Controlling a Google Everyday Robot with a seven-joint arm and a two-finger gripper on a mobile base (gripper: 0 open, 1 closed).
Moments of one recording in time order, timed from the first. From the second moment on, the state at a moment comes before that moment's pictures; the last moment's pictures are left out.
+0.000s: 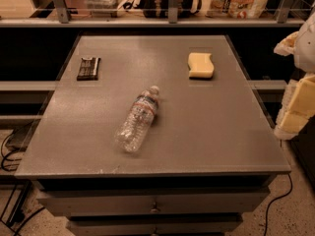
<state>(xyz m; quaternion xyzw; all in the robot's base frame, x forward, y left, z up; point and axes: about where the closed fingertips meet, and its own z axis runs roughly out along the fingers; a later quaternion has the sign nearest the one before) 0.438 -0.217 0.976 -0.60 0.78 -0.03 0.16</state>
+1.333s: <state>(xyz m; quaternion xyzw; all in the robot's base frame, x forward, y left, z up) 0.487 -0.209 0.960 -0.56 0.80 0.04 0.22</state>
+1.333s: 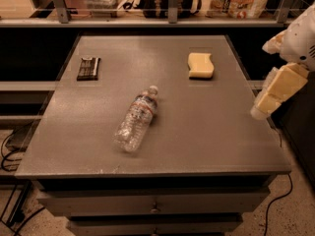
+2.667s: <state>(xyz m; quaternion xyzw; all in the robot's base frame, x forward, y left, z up) 0.562 -0.182 0.940 -0.48 0.82 0.09 0.30</state>
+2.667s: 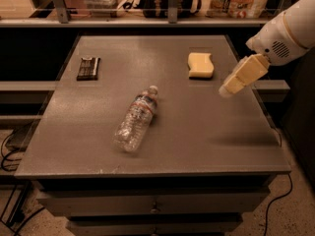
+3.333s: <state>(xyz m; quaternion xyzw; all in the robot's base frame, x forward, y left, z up) 0.629 -0.157 0.911 -0.42 0.82 0.14 0.36</state>
